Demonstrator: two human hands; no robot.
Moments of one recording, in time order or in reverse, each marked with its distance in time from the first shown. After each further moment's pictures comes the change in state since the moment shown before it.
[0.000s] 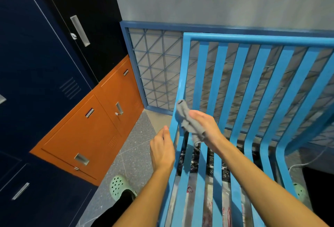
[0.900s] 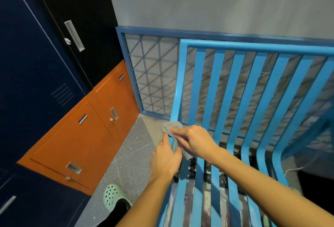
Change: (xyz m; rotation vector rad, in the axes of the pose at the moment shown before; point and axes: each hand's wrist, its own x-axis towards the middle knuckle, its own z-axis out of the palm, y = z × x) left_hand 0.012 -0.003 0.005 0.419 -0.236 0.150; right_hand 0.023 0.023 -0.002 -1.383 -0.157 -0.794
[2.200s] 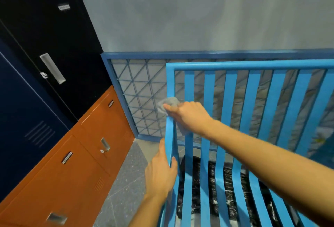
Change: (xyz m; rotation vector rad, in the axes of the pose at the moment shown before) left_hand 0.076 0.012 0.011 0.080 0.108 0.225; right_hand 0.119 0.067 -0.071 -0.467 -0.028 0.023
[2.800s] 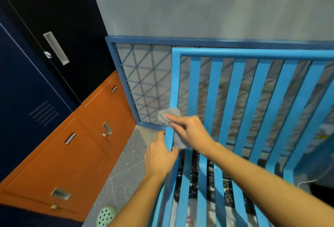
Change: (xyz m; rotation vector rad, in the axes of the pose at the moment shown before) left_hand 0.002 0.000 -0.001 -0.028 -0.023 -0.107; right_hand -0.057 -0.044 0.052 0.886 0.193 0.168
